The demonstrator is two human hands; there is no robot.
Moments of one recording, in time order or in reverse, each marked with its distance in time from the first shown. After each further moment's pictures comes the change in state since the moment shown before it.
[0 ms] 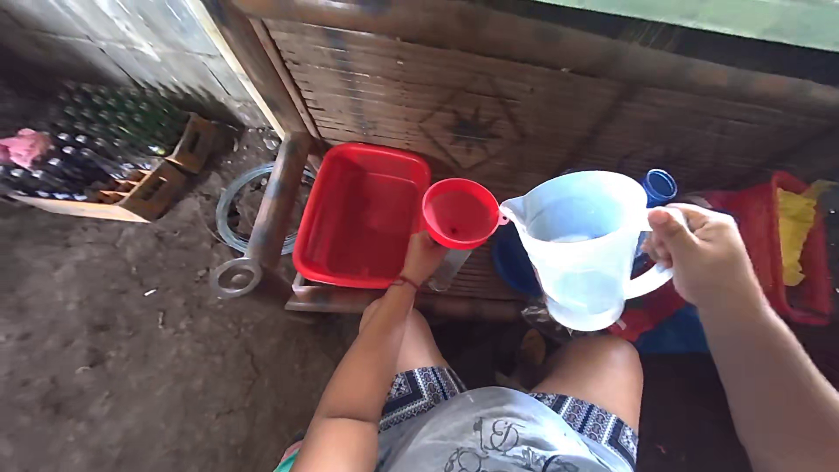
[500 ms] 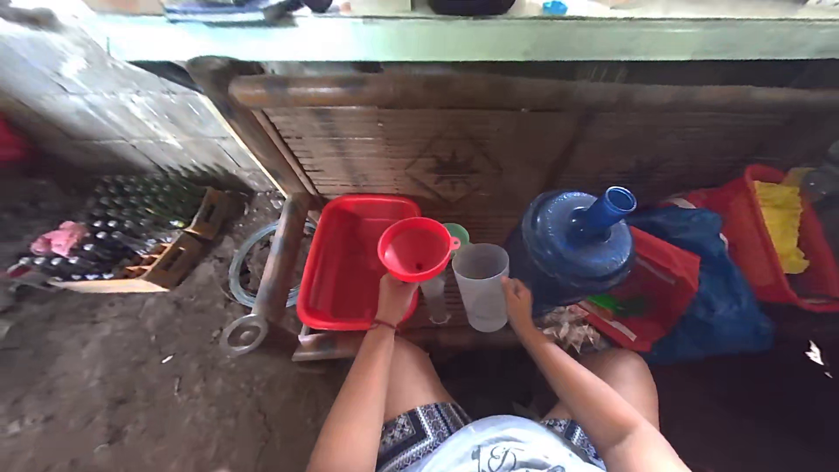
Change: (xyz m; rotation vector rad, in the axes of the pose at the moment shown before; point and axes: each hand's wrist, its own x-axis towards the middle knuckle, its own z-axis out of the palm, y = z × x) left_hand 0.057 -0.123 0.033 -0.347 0.254 0.172; right_hand -0.018 0.150 0.218 0.292 0.197 0.376
